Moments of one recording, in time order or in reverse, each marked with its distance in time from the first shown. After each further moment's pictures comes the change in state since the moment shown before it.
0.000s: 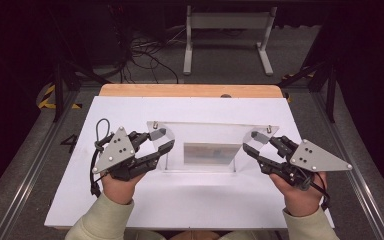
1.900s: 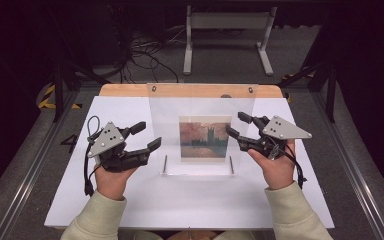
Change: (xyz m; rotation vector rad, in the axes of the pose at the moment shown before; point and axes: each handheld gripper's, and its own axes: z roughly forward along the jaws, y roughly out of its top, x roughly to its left) left arm 0.034 -0.040 -0.001 0.076 0.111 -0.179; right arm -0.038 -0.038 0.069 0.048 -0.041 0.086
